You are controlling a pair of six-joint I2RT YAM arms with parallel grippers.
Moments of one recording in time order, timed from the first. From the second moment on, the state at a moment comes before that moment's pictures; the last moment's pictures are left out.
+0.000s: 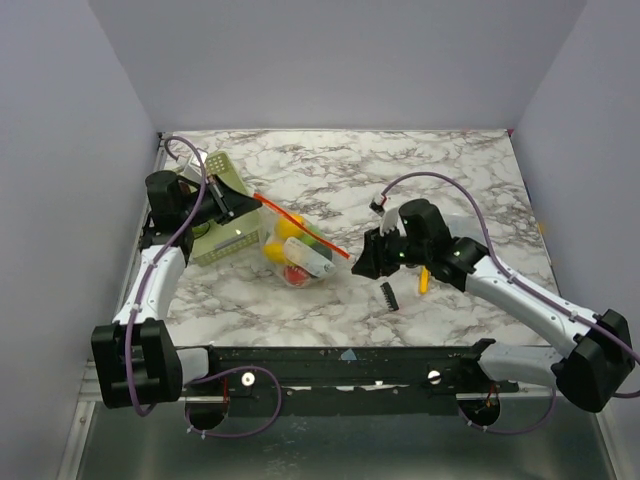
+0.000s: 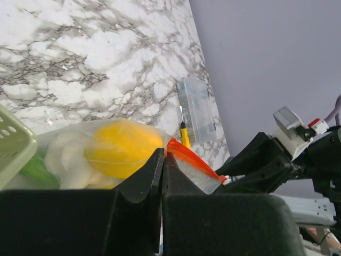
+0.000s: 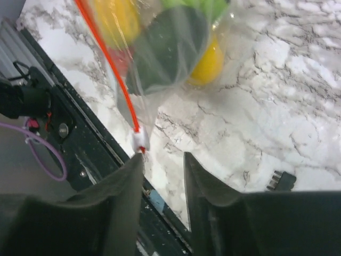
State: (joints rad) left arm 0.10 1.22 0.81 0.11 0.97 -0.73; right arm 0.68 1.18 0.89 -0.34 -0.37 0.31
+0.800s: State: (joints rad) left arm -0.29 1.63 1.36 -0.07 0.40 -0.86; right arm 0.68 0.95 0.88 -0.37 0.08 0.47
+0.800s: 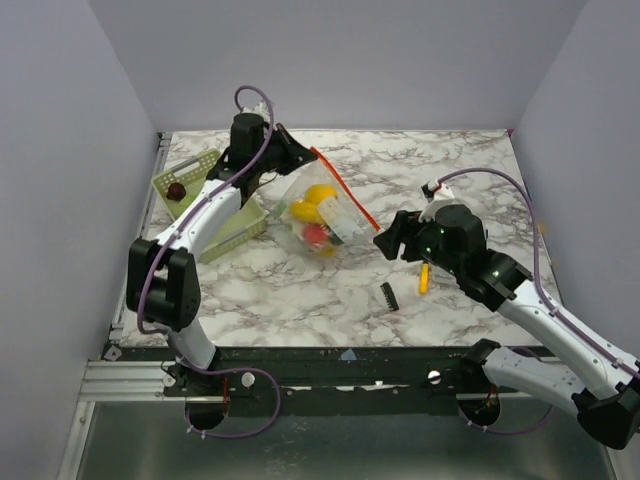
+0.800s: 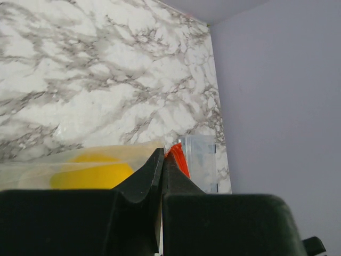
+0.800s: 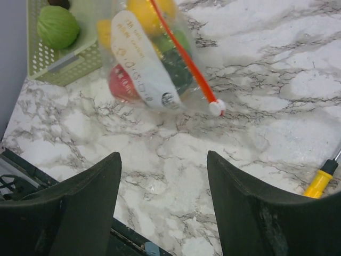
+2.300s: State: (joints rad) left arm -0.35 0.80 1.31 -0.26 0.41 -0.40; right arm 0.68 0.52 1.13 -0.69 0.39 0.47
